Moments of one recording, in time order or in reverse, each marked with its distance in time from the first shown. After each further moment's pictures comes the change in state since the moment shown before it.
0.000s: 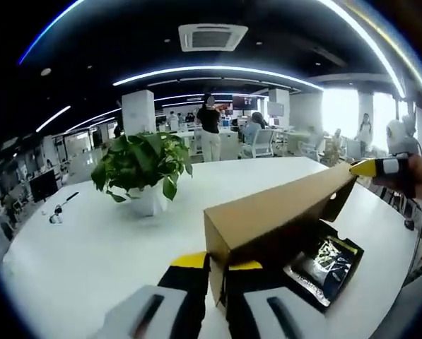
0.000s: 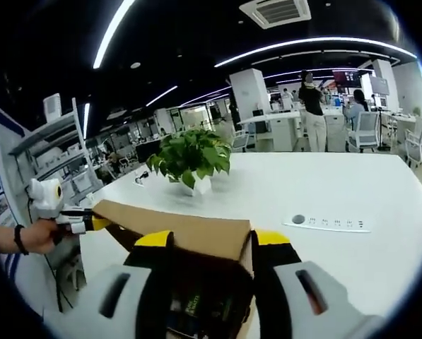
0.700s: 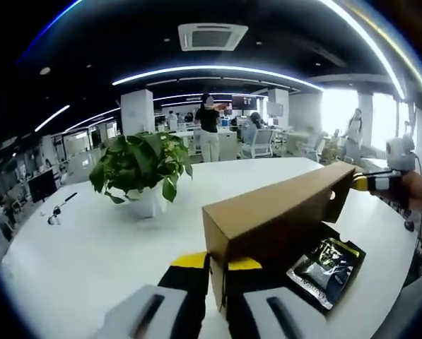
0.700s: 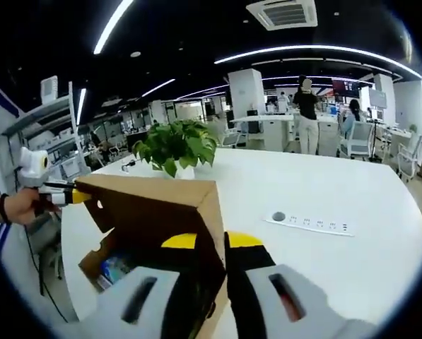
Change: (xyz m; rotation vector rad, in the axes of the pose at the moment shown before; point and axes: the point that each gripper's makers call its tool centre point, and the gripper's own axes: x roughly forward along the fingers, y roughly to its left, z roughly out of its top) left arm 0.008 0.004 0.004 0.003 -0.001 -0.010; right arm 0.013 -0.052 -0.028 -0.087 0.040 -0.124
